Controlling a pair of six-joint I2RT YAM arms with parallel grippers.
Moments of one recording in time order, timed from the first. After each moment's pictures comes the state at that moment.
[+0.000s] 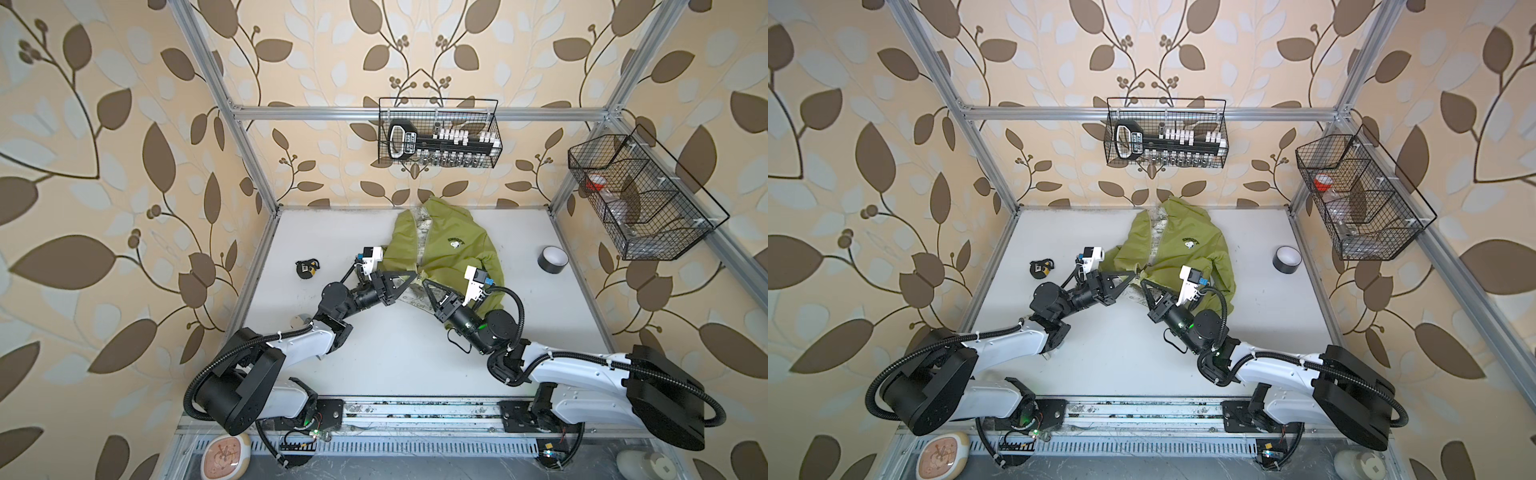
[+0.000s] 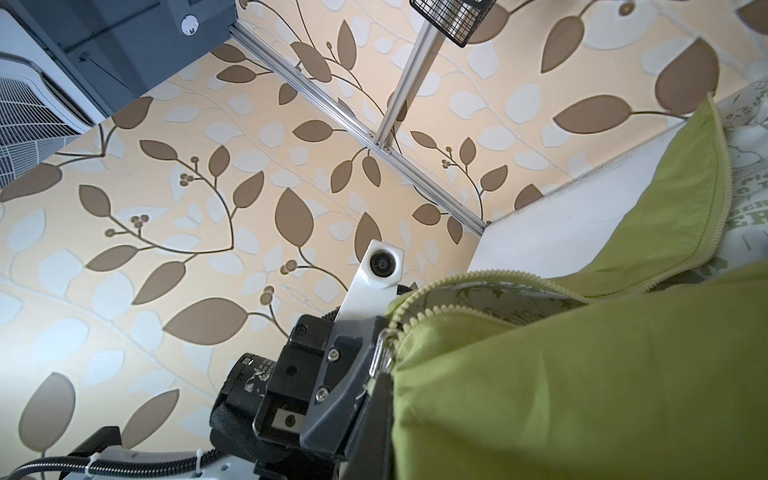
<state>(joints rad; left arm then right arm) -0.51 1.33 0.44 1.22 0.64 -1.53 0.97 1.20 0.41 0.97 0.26 0.91</state>
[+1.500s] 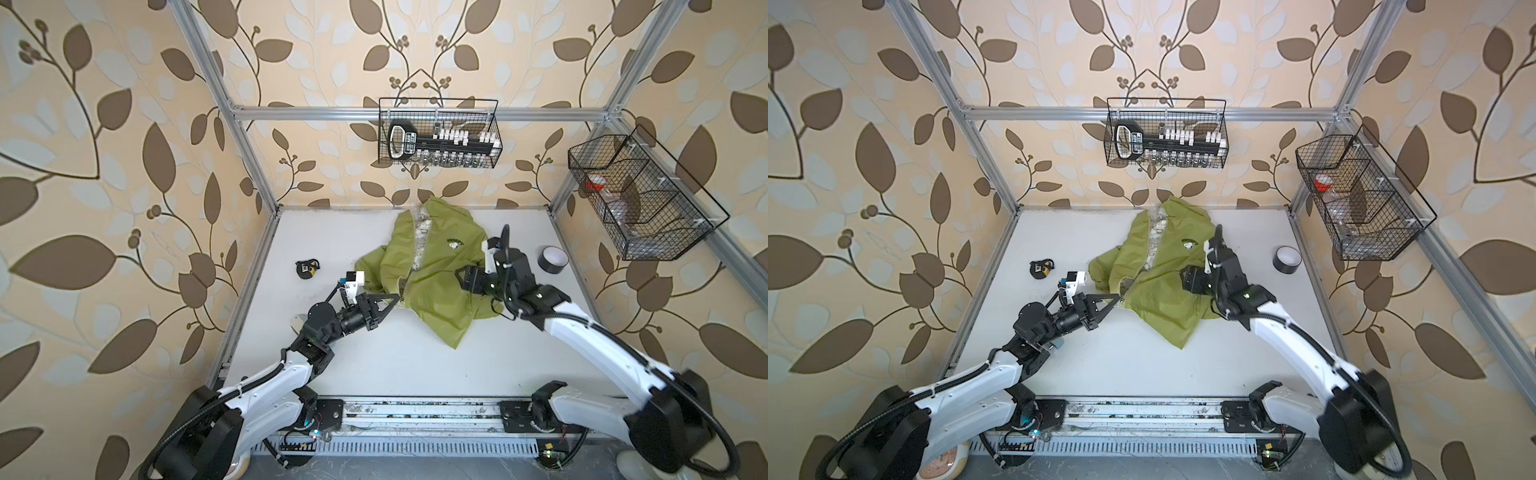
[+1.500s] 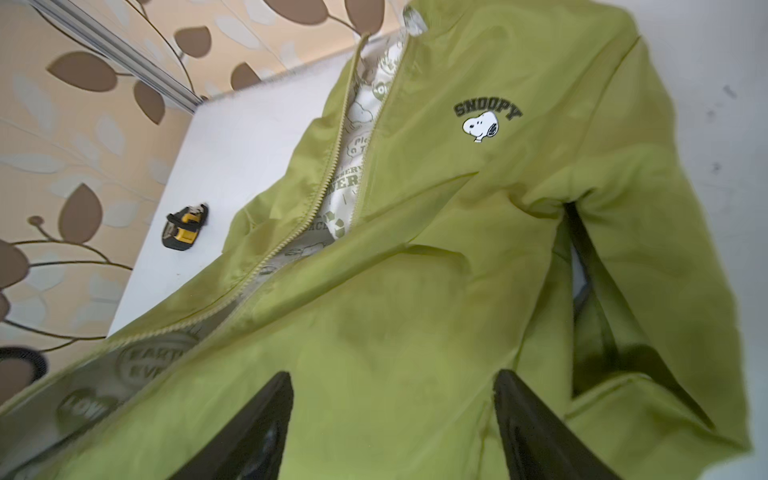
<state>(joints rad) -0.50 0.89 0.21 0.74 0.55 -1.44 0.44 1.28 0.92 -0.34 -0.01 0.51</state>
